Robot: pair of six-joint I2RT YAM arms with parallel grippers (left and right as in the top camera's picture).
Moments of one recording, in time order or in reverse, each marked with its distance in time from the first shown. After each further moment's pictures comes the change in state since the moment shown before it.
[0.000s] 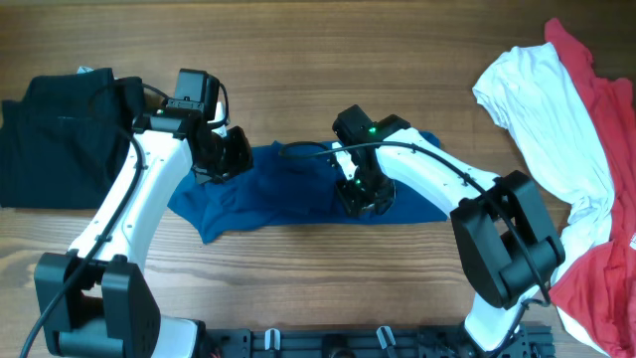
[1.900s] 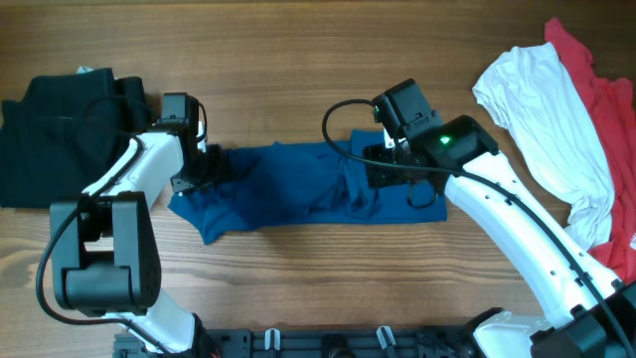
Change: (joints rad) left arm 0.148 0.206 -0.166 0.279 -0.183 0.217; right arm -0.047 -0.417 0.045 -0.064 0.285 0.188
